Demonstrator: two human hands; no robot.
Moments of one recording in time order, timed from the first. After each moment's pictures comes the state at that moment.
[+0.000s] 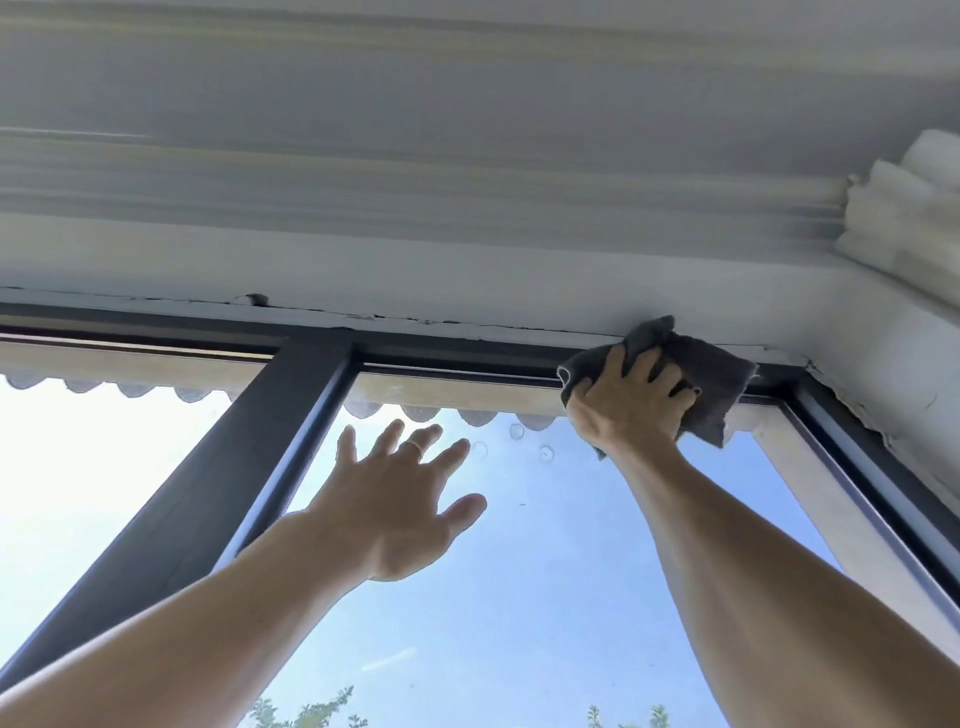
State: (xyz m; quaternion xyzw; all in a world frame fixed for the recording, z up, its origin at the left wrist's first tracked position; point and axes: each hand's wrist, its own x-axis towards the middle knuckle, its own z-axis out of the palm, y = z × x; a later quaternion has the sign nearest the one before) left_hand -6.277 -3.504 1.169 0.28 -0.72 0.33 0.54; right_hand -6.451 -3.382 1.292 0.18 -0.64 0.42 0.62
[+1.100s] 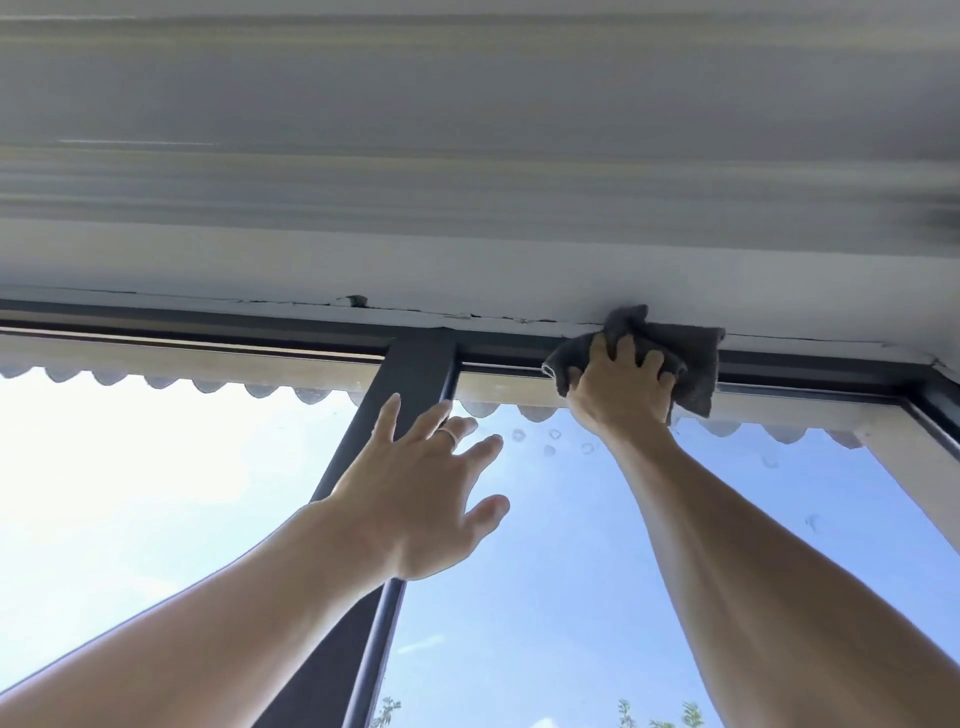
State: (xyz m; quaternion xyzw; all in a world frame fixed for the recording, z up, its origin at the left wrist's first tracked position) left_hand -6.196 -3.544 1.151 0.26 -0.70 0.41 0.53; right_hand -6.365 -3.456 1.295 0.26 -0.61 0.39 0.63
